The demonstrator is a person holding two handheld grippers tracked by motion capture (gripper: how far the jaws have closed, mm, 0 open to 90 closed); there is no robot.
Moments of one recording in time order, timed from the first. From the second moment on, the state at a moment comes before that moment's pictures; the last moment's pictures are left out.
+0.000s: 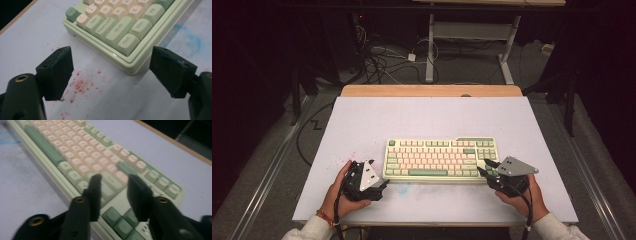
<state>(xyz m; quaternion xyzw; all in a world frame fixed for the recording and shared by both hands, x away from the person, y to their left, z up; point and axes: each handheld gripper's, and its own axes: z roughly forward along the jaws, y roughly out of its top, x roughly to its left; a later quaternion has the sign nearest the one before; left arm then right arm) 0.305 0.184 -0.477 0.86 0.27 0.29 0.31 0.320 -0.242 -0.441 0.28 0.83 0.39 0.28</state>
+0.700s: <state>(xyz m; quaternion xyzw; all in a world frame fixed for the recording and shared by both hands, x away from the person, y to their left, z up) 0.307 0.181 -0.481 0.87 0.27 0.27 0.30 0.376 -0.166 -0.442 0.24 0.87 0.36 0.23</state>
